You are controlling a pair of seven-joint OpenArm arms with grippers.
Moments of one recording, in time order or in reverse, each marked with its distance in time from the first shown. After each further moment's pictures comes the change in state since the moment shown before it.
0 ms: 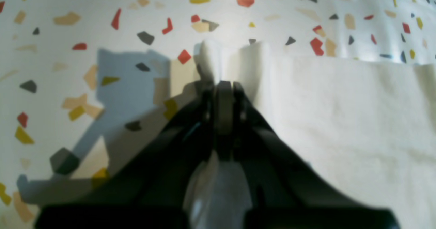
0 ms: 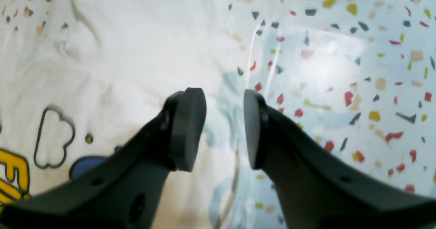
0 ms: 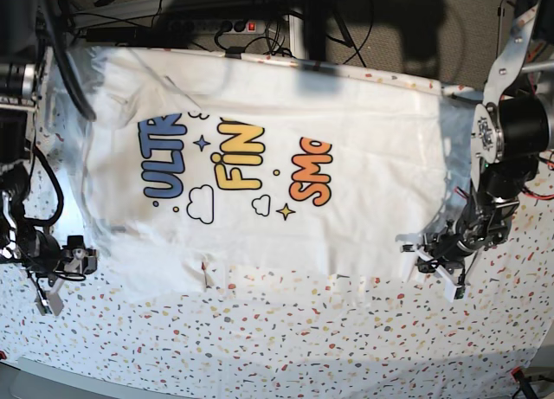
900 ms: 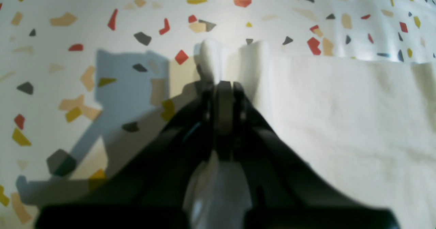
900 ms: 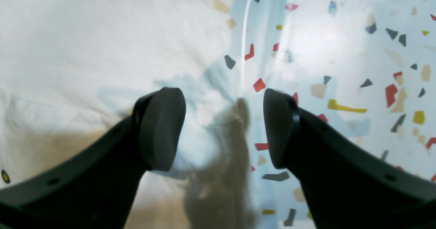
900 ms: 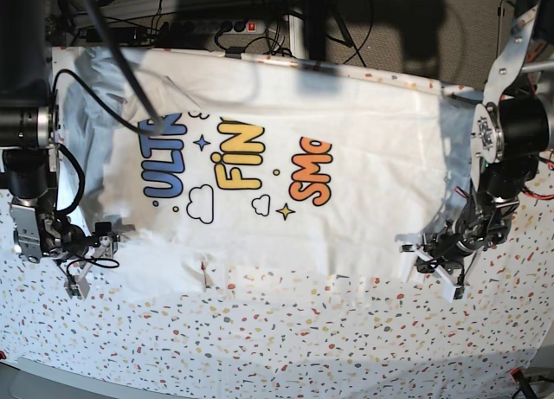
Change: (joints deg) left arm 0.0 0.0 0.0 0.0 0.0 0.0 -0.2; right arm 11.2 -6.5 -10.3 -32.1 -15.3 -4.1 20.2
